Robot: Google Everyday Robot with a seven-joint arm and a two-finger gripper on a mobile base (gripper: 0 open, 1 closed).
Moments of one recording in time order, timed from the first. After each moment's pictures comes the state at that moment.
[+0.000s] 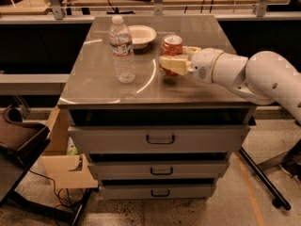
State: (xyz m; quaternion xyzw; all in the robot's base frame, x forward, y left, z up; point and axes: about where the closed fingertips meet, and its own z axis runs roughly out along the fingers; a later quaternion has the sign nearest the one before) arm 0.664 -0.075 0.907 -0.31 0.69 0.27 0.60
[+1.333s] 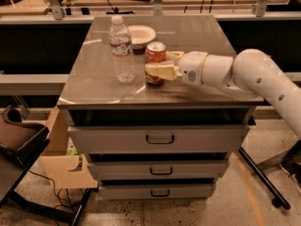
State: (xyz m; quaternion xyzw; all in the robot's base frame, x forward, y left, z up) arm 0.654 -0.027 0.890 -0.38 0.65 0.34 0.56
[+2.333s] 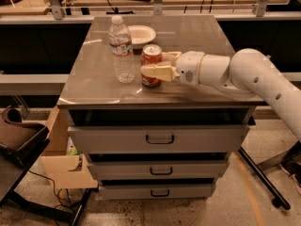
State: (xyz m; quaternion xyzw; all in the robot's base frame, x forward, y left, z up) arm 0.653 -0.019 0.890 -0.38 0.65 0.34 0.56
